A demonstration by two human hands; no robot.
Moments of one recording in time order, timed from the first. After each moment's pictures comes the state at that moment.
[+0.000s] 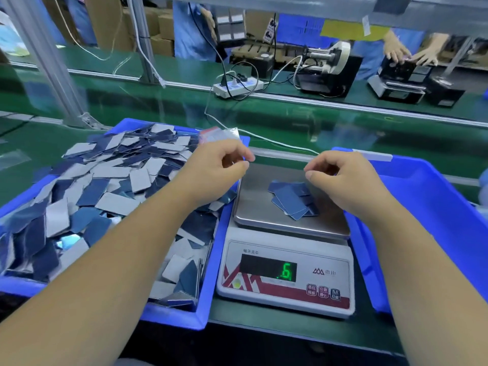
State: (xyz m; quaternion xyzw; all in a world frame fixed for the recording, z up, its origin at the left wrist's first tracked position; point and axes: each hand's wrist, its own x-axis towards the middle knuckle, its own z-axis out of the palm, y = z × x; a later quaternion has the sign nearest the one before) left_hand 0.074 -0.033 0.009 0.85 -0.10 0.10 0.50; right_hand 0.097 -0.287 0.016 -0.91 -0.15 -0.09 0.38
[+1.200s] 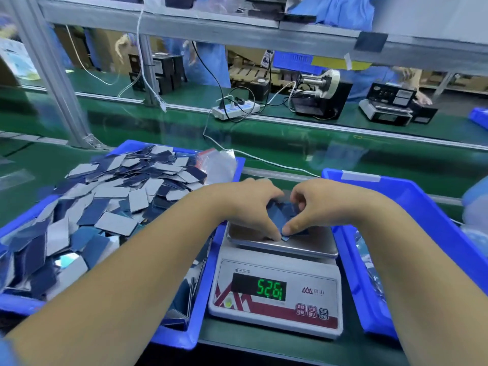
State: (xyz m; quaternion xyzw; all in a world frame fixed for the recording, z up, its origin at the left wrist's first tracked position) left_hand 0.090 -0.088 0.040 0.95 -0.25 -0.14 0.15; right_hand 0.104 -0.271 0.055 -0.97 -0.19 0.14 0.06
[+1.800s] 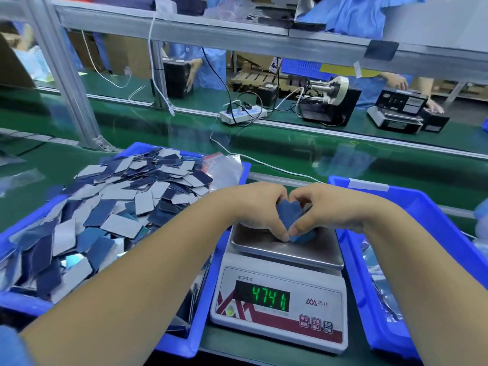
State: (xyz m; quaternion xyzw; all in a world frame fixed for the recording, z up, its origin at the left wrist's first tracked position) left_hand 0.096 -0.094 0.039 0.95 -0.17 -0.12 0.22; right_hand 0.116 -0.274 0.050 -0.91 -0.22 0.22 0.29
